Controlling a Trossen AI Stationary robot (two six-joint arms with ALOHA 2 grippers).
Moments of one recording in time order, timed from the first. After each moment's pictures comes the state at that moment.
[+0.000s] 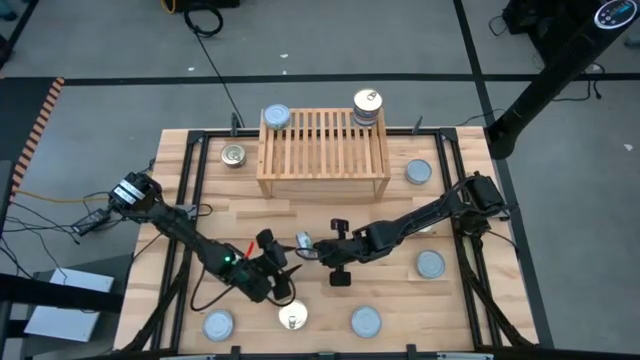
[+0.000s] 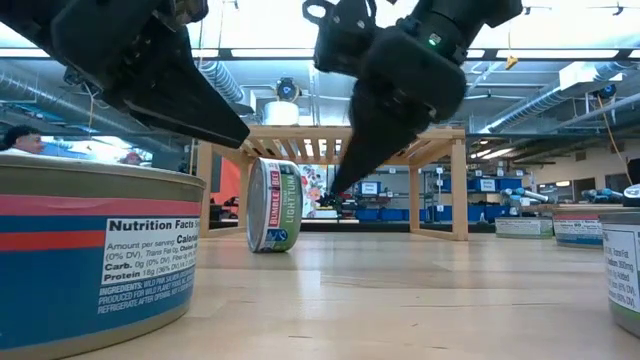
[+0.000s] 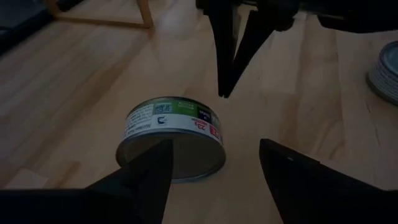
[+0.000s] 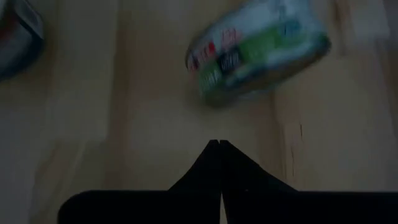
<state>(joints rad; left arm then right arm) -0.60 1.61 0.79 0.03 -0.82 -0.58 0.29 1.91 1.27 -0.38 0.24 0.23</state>
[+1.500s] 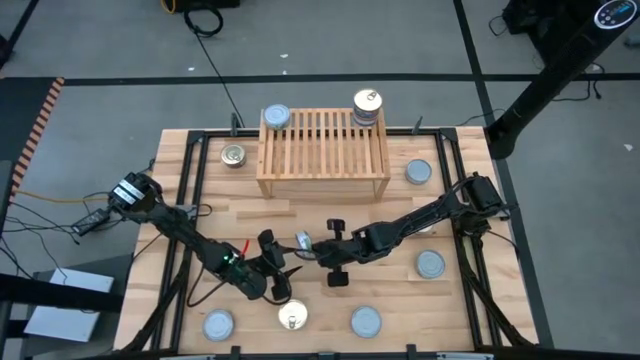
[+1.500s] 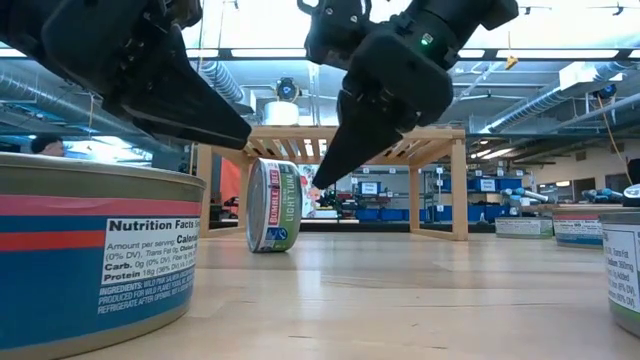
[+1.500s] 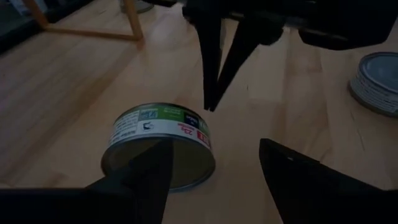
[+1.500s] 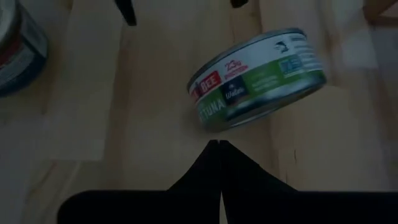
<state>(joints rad) -0.60 1.61 0.71 0.24 -0.81 -0.50 0.28 1.93 1.27 -0.30 0.27 0.17</state>
